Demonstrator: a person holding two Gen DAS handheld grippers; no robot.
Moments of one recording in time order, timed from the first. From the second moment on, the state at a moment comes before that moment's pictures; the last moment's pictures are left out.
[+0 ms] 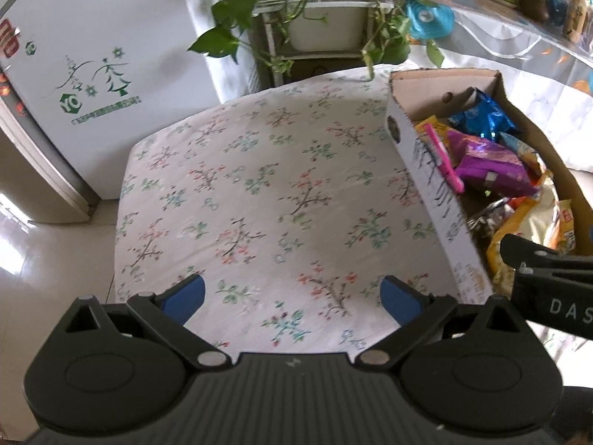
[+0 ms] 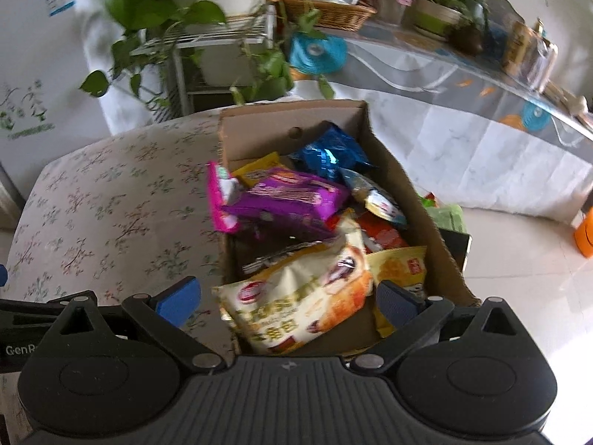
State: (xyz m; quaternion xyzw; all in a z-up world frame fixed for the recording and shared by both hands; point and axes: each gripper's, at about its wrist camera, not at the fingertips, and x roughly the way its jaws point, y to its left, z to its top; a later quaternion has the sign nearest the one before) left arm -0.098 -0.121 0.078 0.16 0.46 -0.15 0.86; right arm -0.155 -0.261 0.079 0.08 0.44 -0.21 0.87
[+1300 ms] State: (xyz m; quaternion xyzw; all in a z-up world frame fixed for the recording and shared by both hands) left arm -0.054 0.000 0.056 0.09 0.47 -0.09 0.87; right arm -0.090 -0.145 -0.018 0.04 0.46 -0.09 0.88
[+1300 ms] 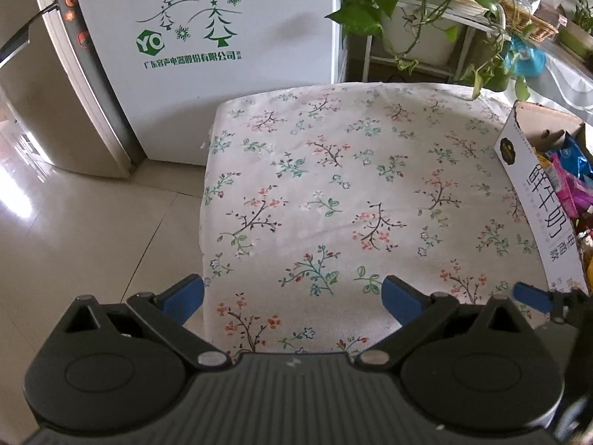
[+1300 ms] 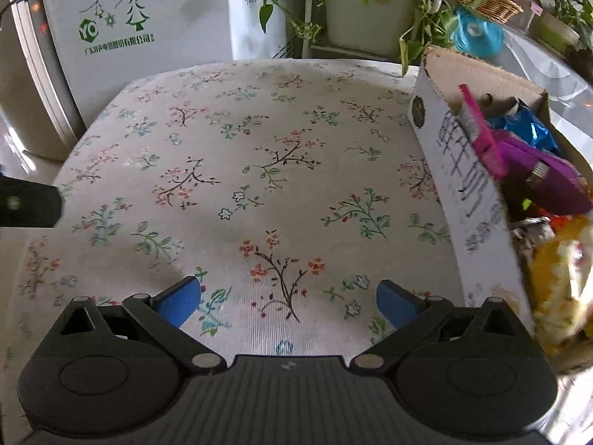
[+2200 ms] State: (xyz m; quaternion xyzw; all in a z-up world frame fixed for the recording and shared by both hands) left arm -0.045 0.001 0.044 0.08 0.49 -0.09 0.86; right arm -0.063 -0.150 -0.037 0.04 0.34 -0.11 0.93
